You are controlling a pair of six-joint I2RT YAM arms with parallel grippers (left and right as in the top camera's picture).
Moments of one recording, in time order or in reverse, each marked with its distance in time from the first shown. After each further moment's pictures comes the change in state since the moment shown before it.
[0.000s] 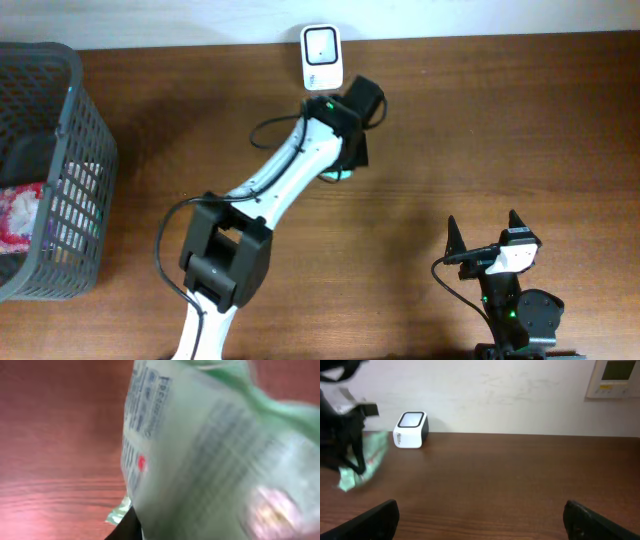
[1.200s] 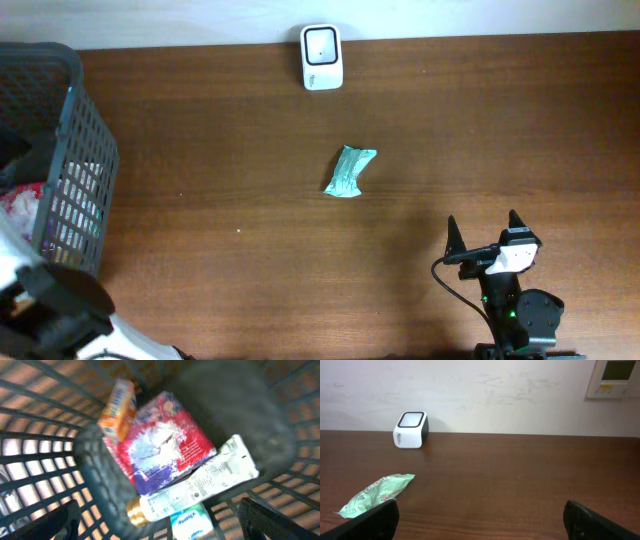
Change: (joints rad) left arm 1.250 -0.272 0.126 -0.293 -0.171 0.309; right arm 0.000 0.000 0.000 0.000 0.000 0.000
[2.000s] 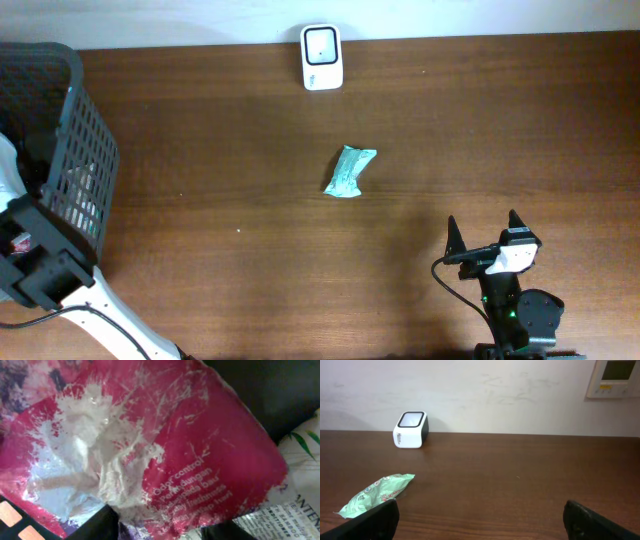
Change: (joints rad) left arm 0.012 0.383 -0.004 0.020 0.008 0.077; right arm 0.000 0.000 0.000 0.000 0.000 0.000
